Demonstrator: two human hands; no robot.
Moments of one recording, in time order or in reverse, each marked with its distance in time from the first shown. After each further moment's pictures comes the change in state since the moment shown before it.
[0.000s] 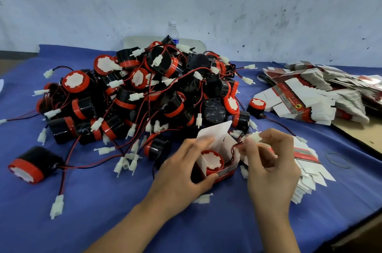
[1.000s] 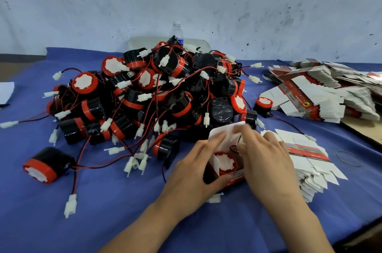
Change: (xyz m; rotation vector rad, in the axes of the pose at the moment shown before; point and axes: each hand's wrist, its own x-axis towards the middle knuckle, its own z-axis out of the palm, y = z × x) left_hand 0.000 0.000 0.005 -0.091 -0.039 0.004; right_hand 0.019 -0.016 0.003 -0.867 -0.551 -0.247
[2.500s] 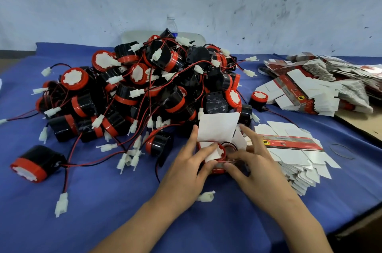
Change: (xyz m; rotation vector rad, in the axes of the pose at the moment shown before) left_hand 0.004 -0.007 0.009 0.066 -0.005 -0.103; right_hand -0.020 0.028 0.023 0.384 -0.231 0.017
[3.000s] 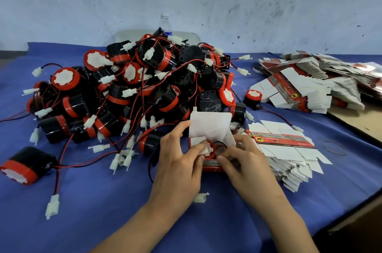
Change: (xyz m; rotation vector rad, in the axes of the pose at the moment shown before) left_hand -0.007 0.010 0.000 0.277 0.302 0.111; right_hand 0.001 -0.008 0.003 0.074 0.118 -0.014
